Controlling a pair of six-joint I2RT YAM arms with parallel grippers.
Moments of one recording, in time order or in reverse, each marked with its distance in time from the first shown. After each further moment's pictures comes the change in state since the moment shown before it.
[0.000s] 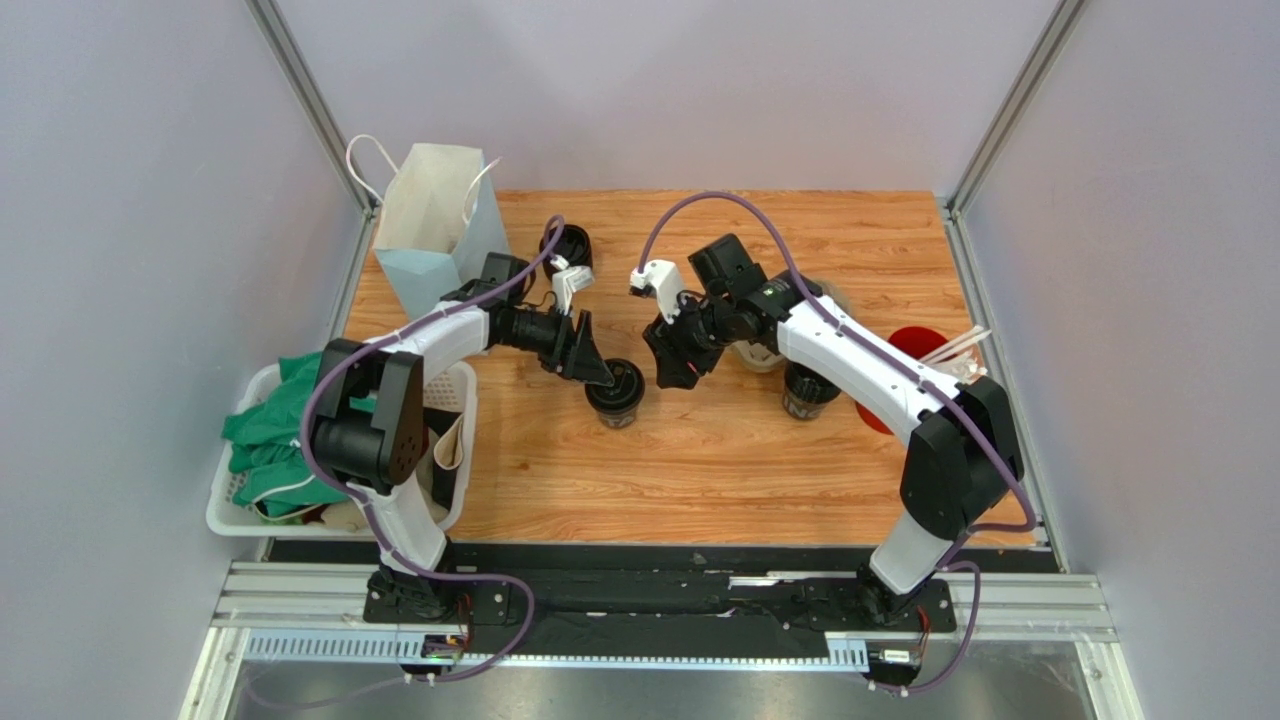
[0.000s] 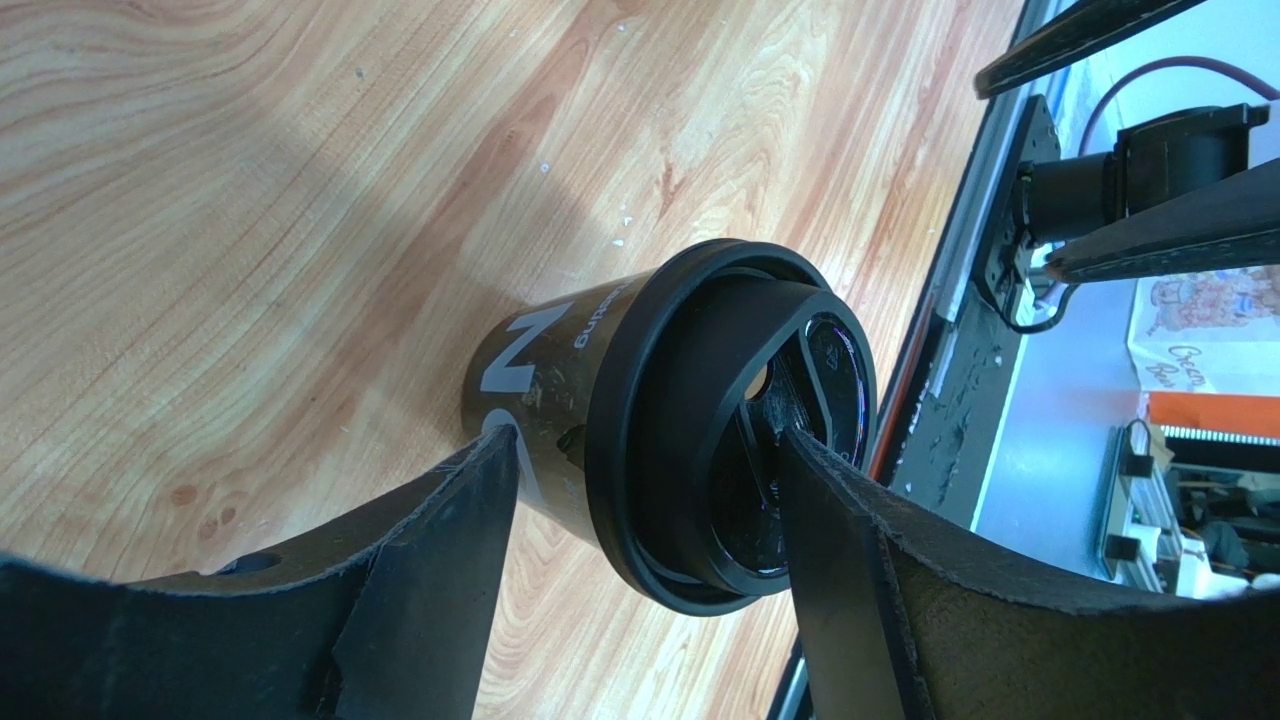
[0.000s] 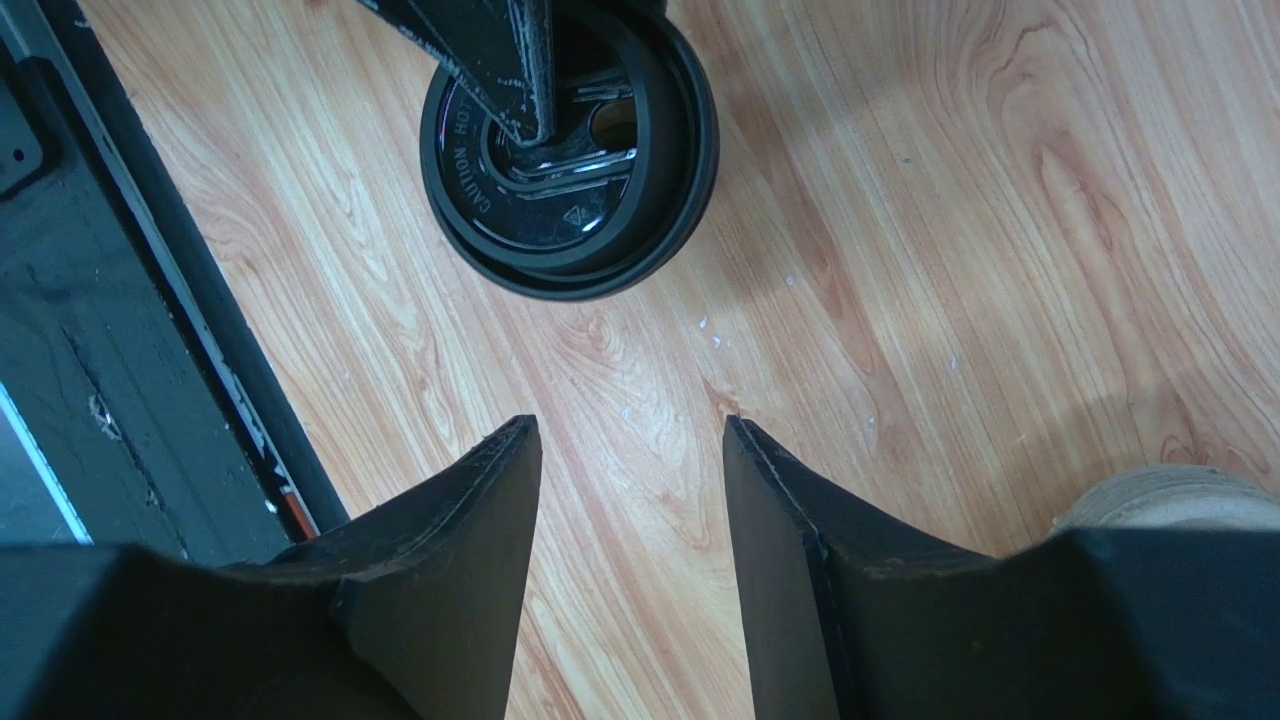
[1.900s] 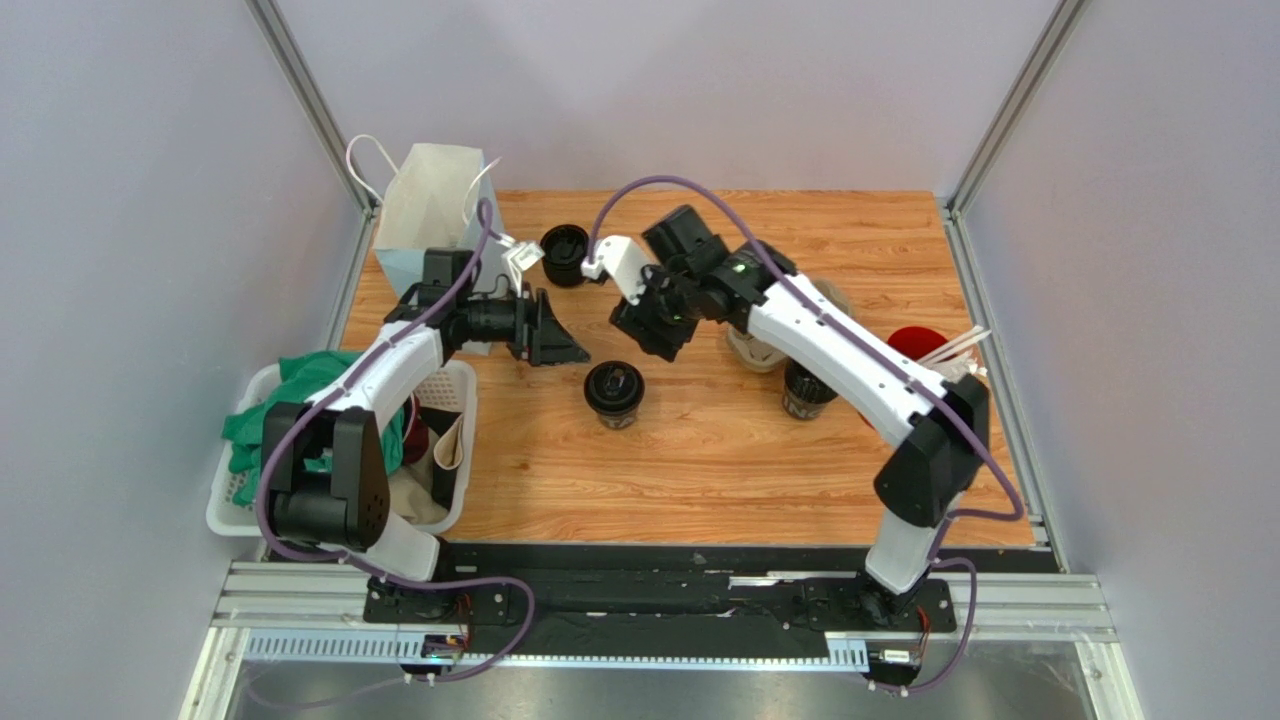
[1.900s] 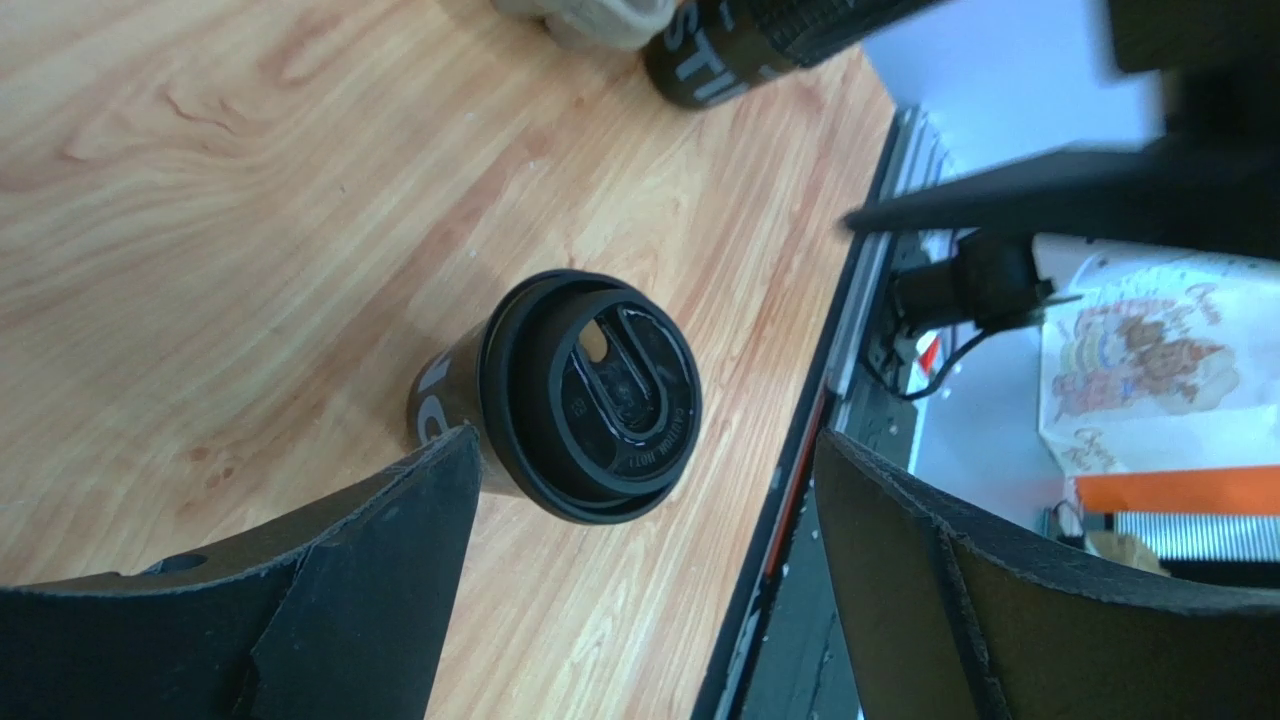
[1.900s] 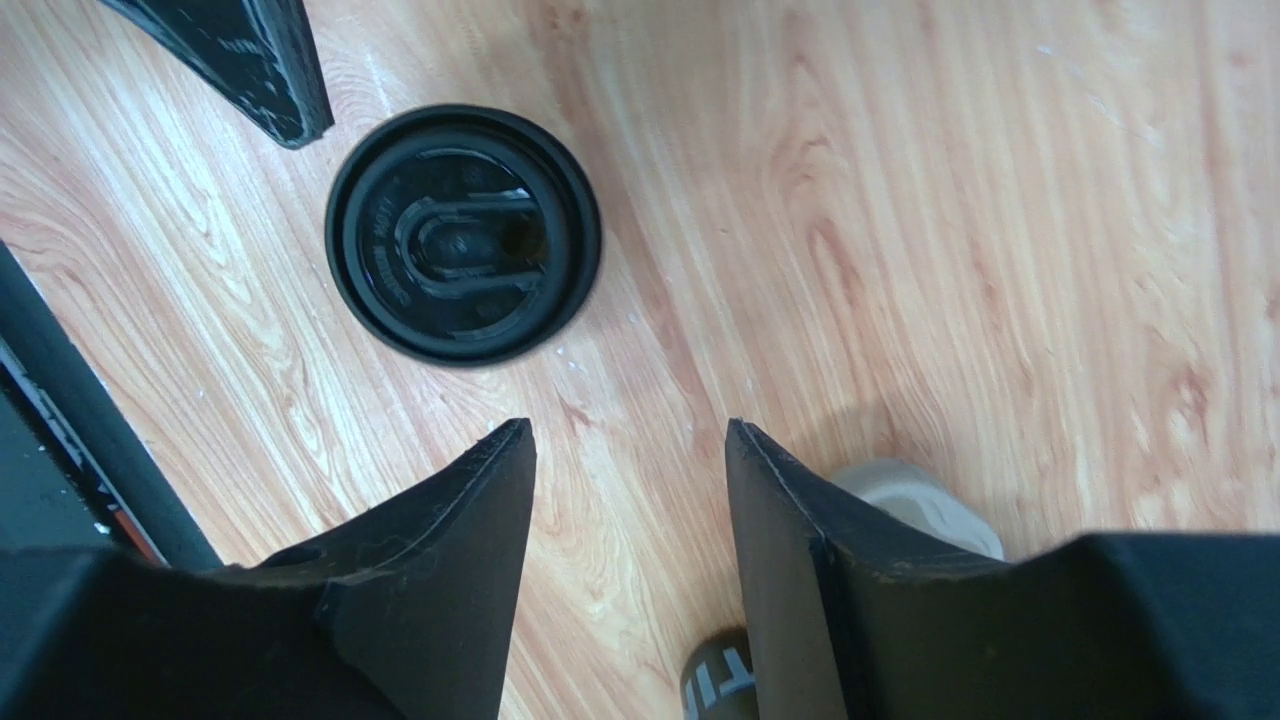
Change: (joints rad) left arm 0.148 -0.273 -0.113 0.132 0.157 -0.173; right arm 0.145 0.146 0.381 -0.219 0.315 -0.137
